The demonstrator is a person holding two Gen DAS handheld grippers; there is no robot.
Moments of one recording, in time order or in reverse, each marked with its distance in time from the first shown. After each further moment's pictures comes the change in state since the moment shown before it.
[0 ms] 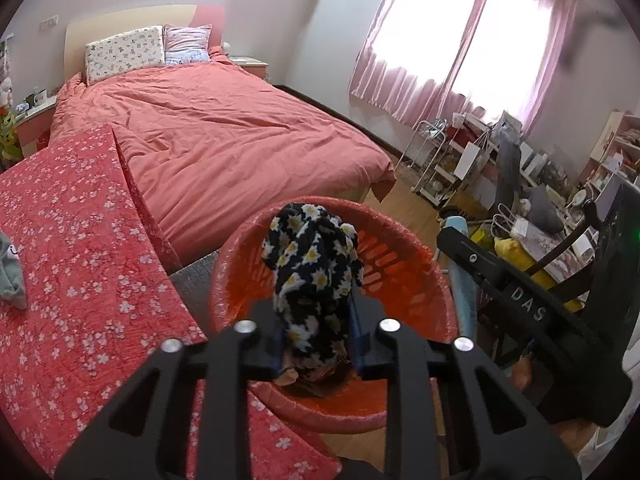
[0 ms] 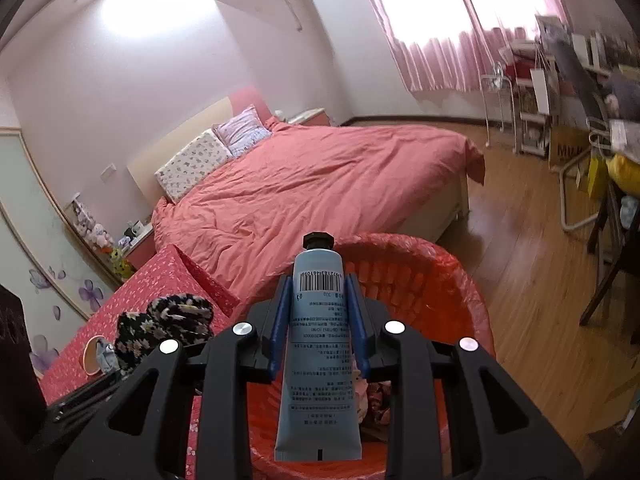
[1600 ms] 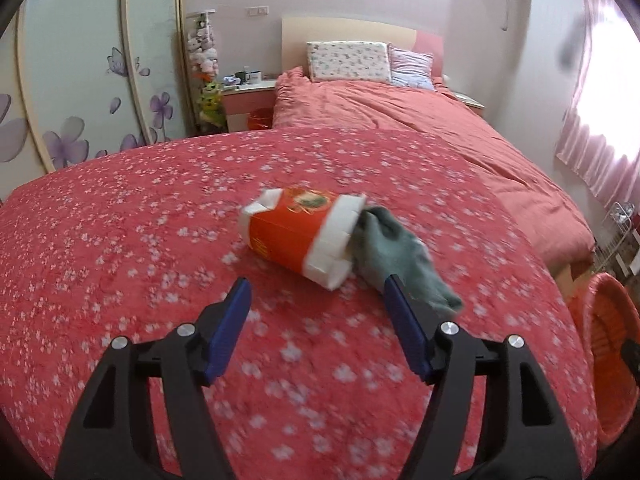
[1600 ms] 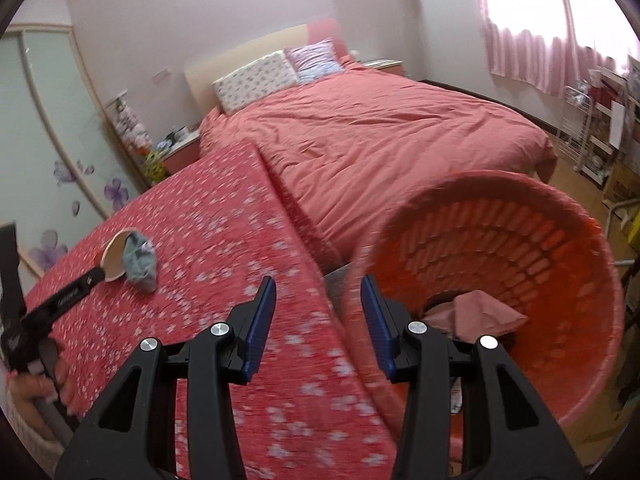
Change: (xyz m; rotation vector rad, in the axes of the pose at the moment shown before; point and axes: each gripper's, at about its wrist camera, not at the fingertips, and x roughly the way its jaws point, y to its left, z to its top) left arm -0.115 0.269 -0.035 -0.328 -0.113 0.684; right arm 0.031 0.128 -0.069 -0.290 0.209 0.110
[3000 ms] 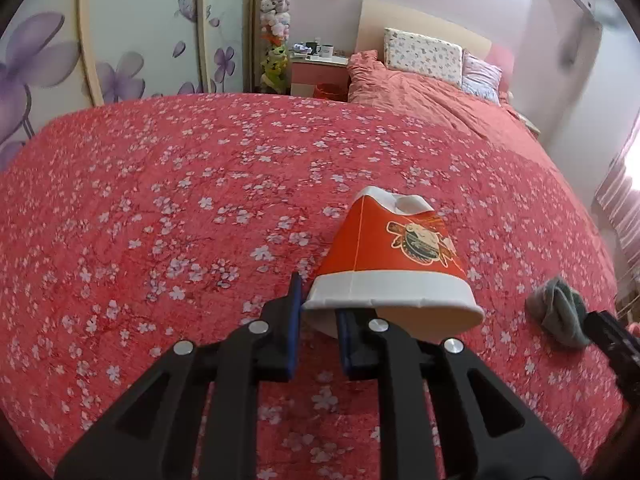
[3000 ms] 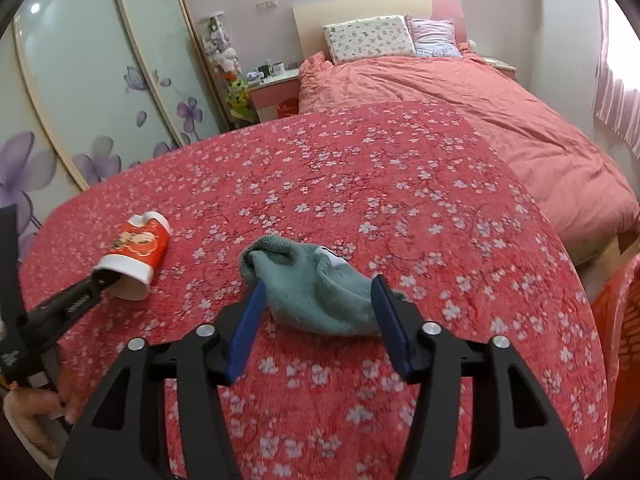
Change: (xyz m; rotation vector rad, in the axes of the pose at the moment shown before) left arm 0.024 0.184 -0.001 -0.209 0.082 0.079; right arm 0.089 0.205 -0.003 -0.294 0.146 0.173
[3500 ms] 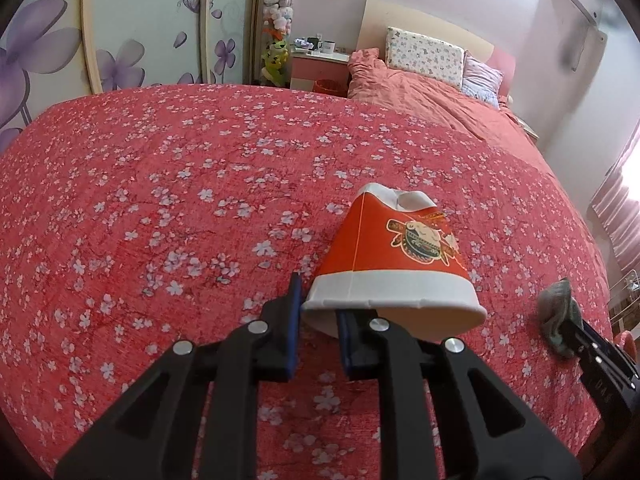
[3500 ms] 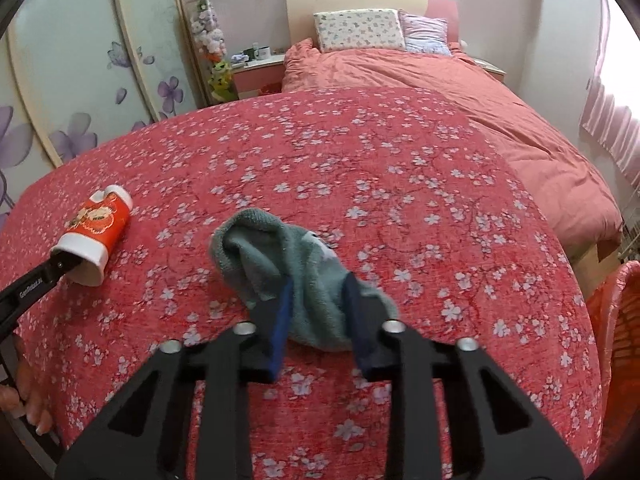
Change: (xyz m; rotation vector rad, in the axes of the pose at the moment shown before) left arm 0.005 0.006 0.000 -0.022 0.014 -0.017; right arm 0.016 0.002 -0.008 -0.031 0.034 -0.092
